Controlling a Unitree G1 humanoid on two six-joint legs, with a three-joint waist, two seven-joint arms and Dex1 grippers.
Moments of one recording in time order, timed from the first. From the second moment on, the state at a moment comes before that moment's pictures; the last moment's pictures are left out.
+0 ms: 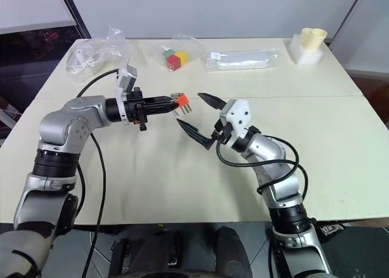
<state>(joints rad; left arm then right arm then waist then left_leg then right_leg) -0.77 0.51 -0.02 0.10 -0.55 0.71 -1.06 -0.34 -0.36 0.06 -0.31 0.39 0.21 0.71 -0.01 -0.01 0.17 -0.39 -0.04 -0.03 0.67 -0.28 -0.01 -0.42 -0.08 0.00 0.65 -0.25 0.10</state>
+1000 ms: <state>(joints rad) -0.48 0.62 0.07 -0.01 -0.77 1.16 -0.90 -0.27 -0.54 -0.02 -0.48 0.52 0.39 0.73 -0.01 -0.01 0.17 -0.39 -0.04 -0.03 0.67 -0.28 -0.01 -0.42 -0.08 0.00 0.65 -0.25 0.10</state>
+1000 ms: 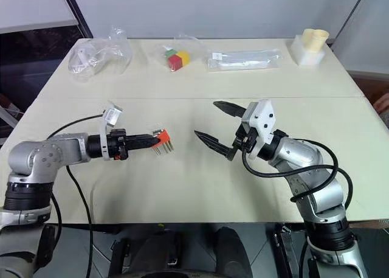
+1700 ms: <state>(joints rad) -0.55 0.62 0.00 0.33 -0.62 0.97 -0.93 -0.24 -0.53 -0.01 -0.49 0.49 0.38 0.69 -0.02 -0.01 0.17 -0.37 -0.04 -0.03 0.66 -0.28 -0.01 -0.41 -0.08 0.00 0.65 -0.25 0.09</state>
